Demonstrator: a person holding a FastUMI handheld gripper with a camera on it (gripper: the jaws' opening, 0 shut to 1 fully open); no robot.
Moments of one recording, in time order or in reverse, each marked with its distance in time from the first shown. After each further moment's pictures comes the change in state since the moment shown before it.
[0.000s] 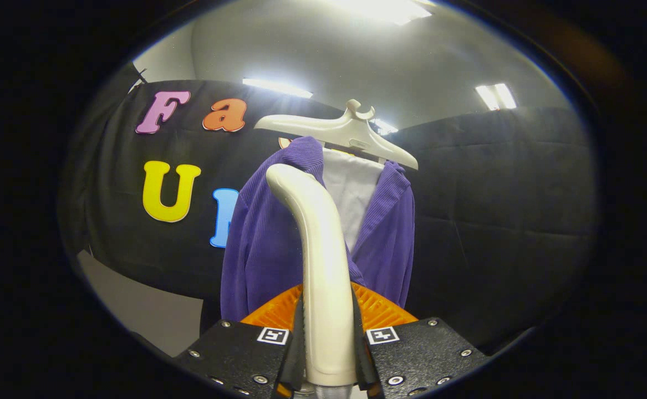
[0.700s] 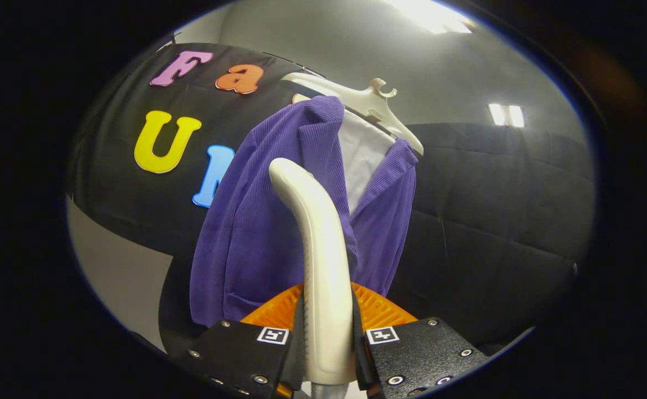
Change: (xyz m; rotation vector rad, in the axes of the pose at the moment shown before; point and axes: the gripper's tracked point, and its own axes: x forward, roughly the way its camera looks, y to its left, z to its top) arm 0.001 0.007 -0.073 -0.202 0.066 -0.090
